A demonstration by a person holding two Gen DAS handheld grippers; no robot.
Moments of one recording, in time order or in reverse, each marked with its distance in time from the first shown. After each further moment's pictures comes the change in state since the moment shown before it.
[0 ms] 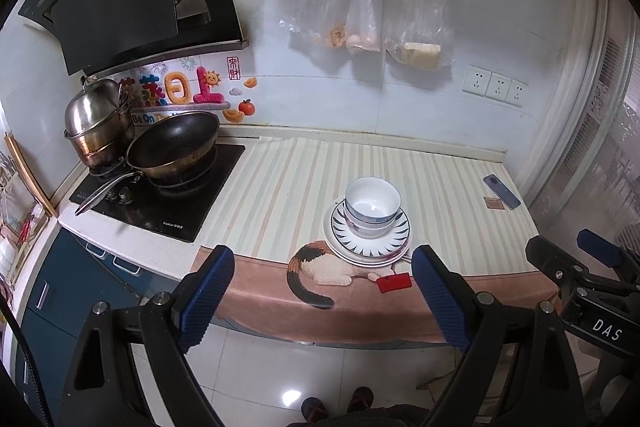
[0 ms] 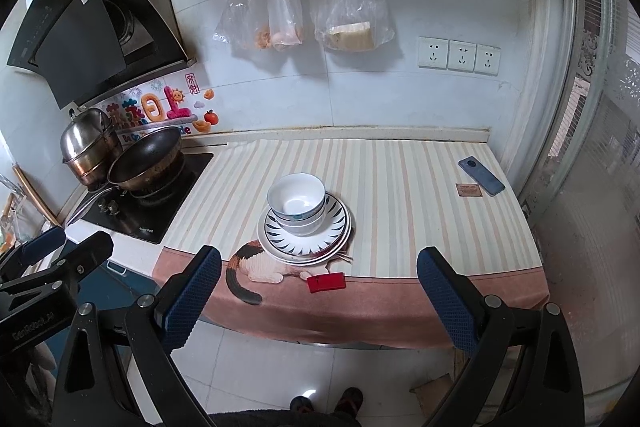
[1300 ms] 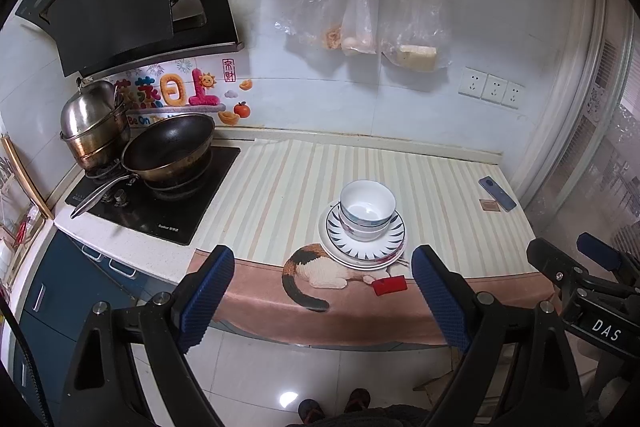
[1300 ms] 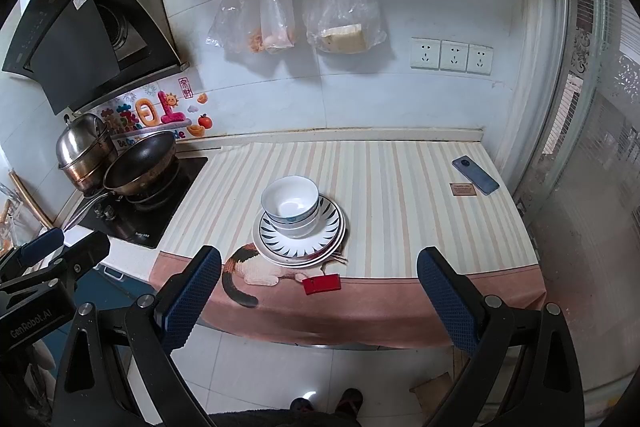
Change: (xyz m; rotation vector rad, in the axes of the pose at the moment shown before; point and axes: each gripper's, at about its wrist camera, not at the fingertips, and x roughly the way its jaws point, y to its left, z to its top) left arm -0.001 -0.019 -0.003 -0.021 -0.003 0.003; right arm 0.004 0.000 -0.005 0.009 -0.011 -0.021
